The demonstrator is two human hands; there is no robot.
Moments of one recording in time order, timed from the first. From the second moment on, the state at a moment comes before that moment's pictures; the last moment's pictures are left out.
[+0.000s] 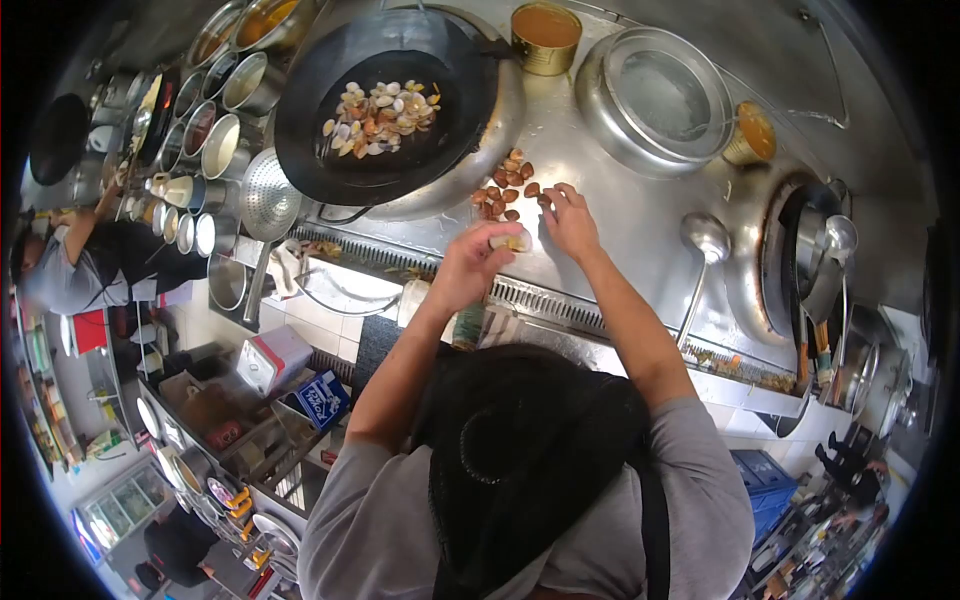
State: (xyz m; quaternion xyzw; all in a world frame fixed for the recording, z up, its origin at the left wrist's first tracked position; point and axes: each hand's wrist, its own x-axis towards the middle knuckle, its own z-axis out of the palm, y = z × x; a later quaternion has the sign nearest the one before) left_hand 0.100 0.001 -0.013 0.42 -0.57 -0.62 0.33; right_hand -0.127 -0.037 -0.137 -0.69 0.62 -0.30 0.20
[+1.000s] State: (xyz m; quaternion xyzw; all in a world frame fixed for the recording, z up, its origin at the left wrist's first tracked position) left_hand 0.084 -0.009 0.174 0.34 -0.67 -0.51 0.42; right_hand -0.151 -0.017 -0.120 -0.17 0.51 -0.56 0.63
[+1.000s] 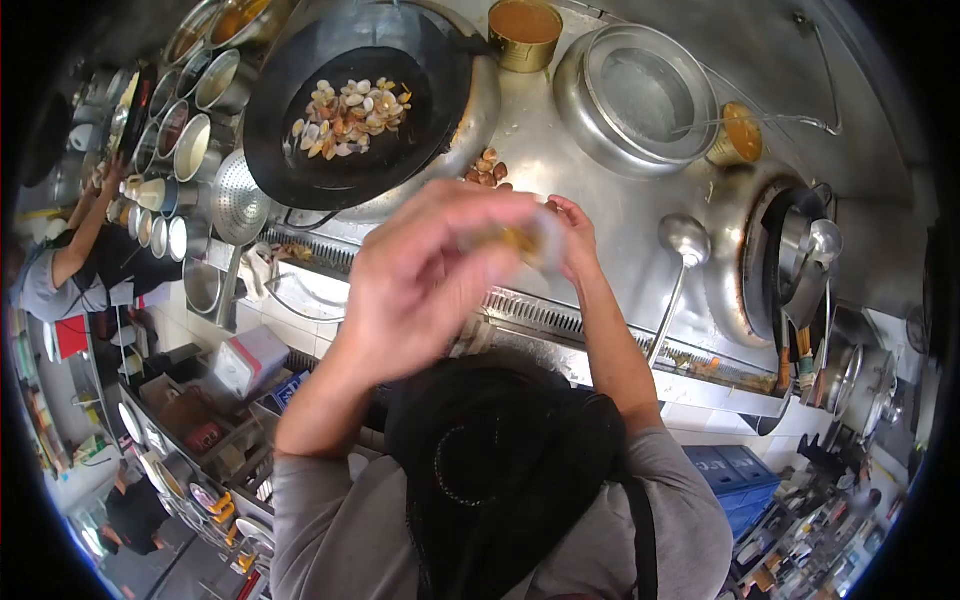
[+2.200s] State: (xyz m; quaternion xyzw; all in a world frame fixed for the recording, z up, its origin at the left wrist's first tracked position) left_hand 0.045 -0.015 -0.001 0.37 -0.77 -0.38 0.34; right_hand -0.155 0.023 -0.028 -0.41 0.42 -0.47 0.65
